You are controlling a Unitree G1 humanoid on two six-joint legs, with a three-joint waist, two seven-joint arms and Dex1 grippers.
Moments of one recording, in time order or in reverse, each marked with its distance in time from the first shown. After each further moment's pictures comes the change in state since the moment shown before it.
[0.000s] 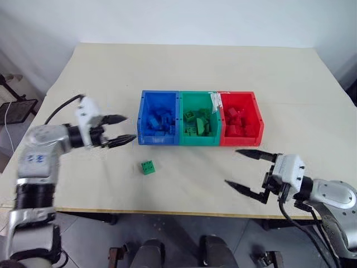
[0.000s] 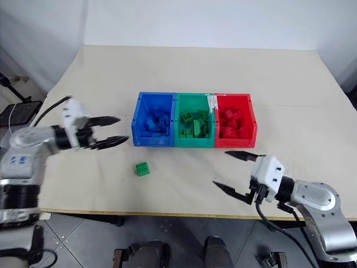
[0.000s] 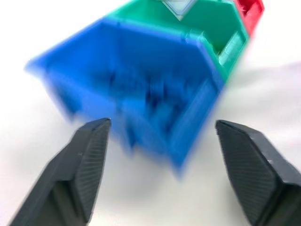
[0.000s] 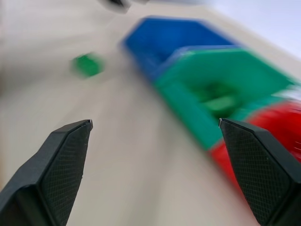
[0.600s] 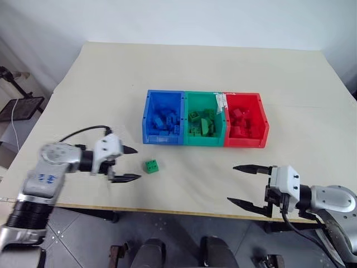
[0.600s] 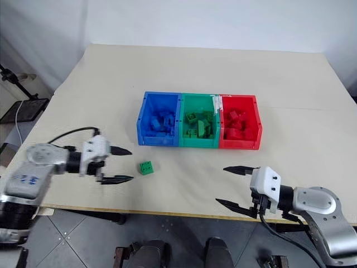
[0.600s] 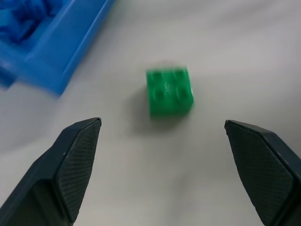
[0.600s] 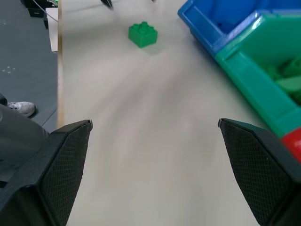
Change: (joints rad) left arm 0.108 -0.021 -0.285 -0.278 0.130 0.037 0.036; right arm 0.087 -0.035 -0.008 0.009 0.023 0.045 0.058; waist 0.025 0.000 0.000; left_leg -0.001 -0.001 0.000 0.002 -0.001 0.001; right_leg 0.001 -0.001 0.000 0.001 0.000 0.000
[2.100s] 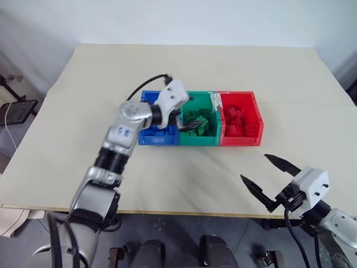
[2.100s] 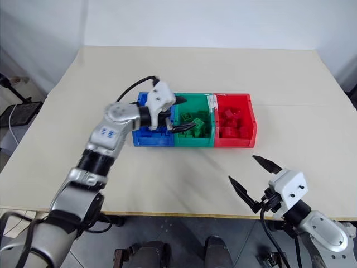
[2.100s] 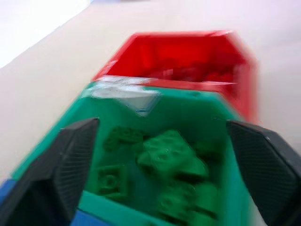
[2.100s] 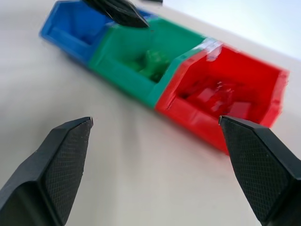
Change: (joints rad) left arm -0.487 -0.401 -0.093 0.365 0.050 -0.145 0.167; right arm 0.223 0.203 -0.153 -0.233 -0.008 0.037 -0.401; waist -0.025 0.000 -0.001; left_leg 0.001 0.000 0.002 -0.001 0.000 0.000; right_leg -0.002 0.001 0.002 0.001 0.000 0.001
